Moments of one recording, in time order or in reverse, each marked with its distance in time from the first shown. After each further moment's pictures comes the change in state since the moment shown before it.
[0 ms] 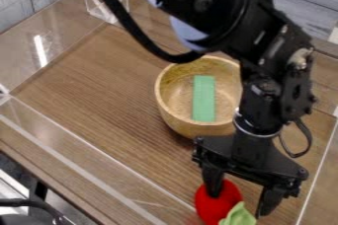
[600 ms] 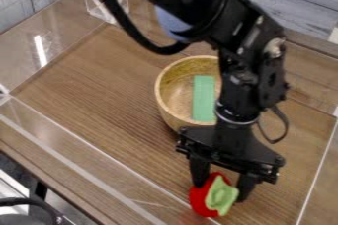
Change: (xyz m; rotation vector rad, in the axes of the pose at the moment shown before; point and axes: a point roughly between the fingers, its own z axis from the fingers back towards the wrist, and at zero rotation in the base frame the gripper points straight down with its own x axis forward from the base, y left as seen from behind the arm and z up) arm 0.013 0.024 -0.007 -0.005 0.010 0.046
